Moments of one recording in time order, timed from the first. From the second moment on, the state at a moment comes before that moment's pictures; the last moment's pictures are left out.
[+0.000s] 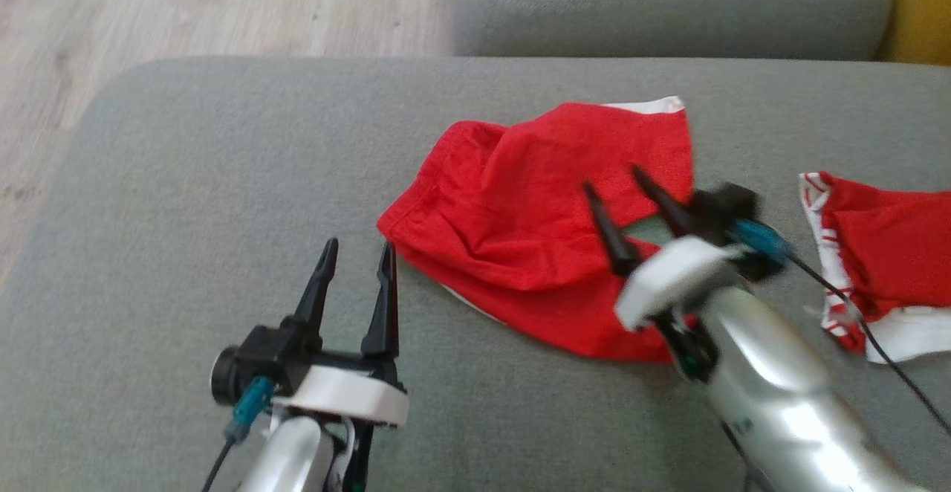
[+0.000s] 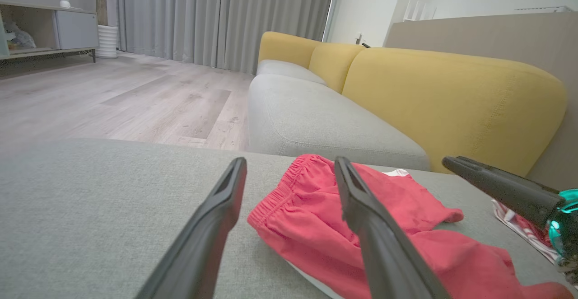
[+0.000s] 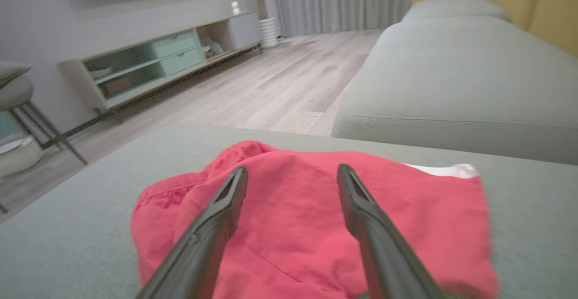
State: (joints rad) left arm -0.20 0.05 -0.38 0.32 -0.36 0.02 -0.25; right arm -0.59 -0.09 0.55 0.84 0.45 0.13 -0.25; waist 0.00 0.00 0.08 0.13
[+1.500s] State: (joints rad) left arm -0.21 0.05 -0.40 0.31 -0.36 0.01 -0.25; right arm -0.52 -0.16 0.00 0.72 0.11 0.13 0.04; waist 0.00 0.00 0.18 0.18
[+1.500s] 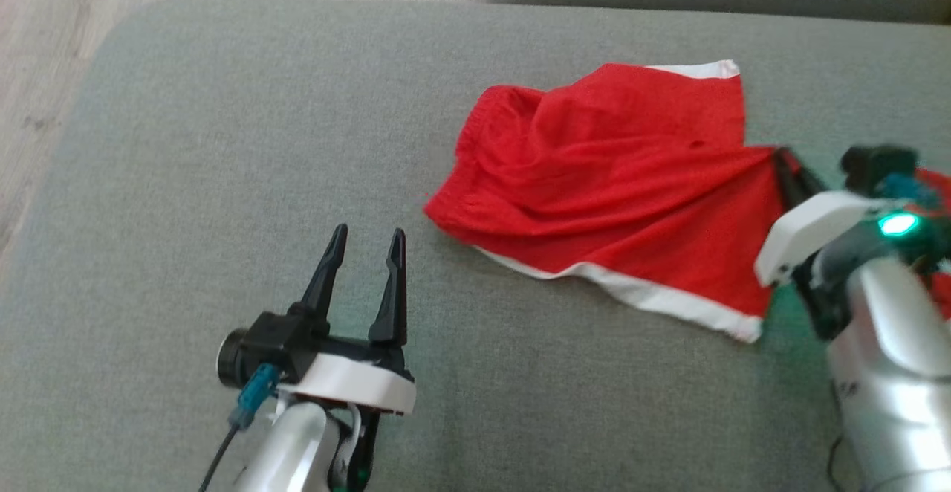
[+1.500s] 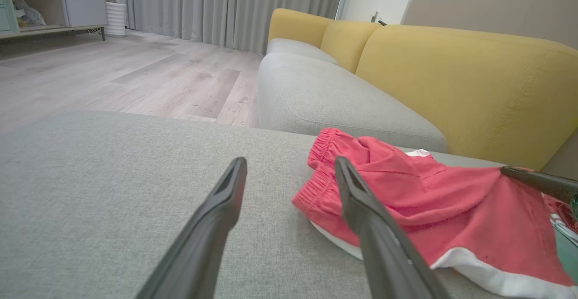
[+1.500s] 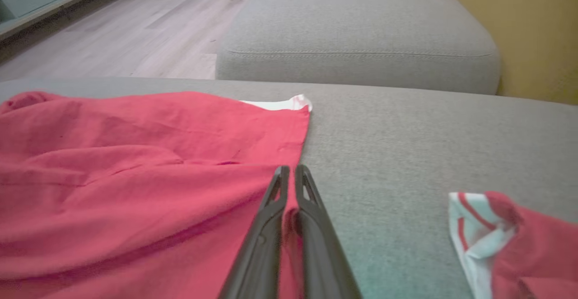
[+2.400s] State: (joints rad) left arm -0.19 0.05 -0.34 0.31 -0.35 0.01 -0.25; right arm -0.25 -0.06 -0.05 0.49 0.12 0.13 -0.25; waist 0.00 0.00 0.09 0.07
